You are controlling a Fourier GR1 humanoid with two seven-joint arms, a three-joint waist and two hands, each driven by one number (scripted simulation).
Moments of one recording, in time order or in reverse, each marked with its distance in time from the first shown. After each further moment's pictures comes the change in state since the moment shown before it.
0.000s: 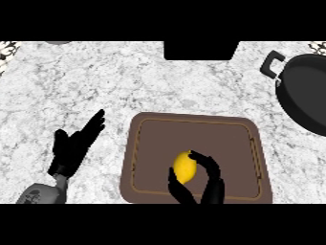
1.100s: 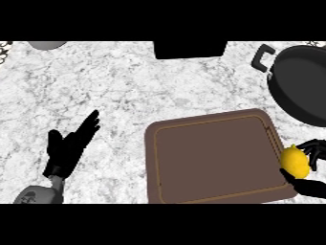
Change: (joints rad) left arm 0.018 -0.006 0.043 0.005 -0.005 0.000 -0.001; right arm 0.034 -0.726 -0.414 0.038 -0.534 0.765 -0.555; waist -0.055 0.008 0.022
